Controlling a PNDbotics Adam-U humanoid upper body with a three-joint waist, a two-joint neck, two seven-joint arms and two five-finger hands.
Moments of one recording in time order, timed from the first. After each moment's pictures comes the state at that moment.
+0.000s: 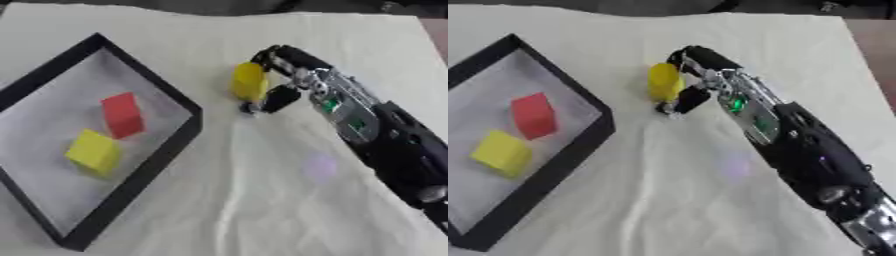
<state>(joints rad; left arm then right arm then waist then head) -0.06 0.53 0.24 -1.95 0.22 -0.07 0.46 -0.77 -0.58 0.34 -1.42 0.58 0.26 0.29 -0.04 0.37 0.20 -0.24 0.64</state>
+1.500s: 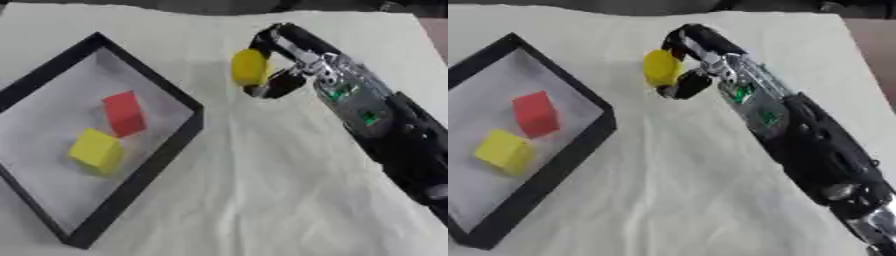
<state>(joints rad) -0.06 0.53 0.24 -1.95 0.22 -0.07 0.46 -0.88 -0.63 0.32 -1.62 0.53 0.27 0.27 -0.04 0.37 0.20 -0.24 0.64</state>
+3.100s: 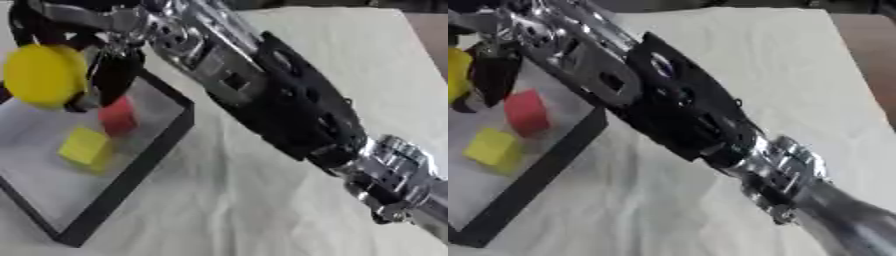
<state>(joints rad) -0.07 0.58 0.26 -1.95 0.26 -0.10 0.48 -1.13 -0.23 0.54 -1.51 0.71 0.08 0.60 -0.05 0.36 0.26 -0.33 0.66</state>
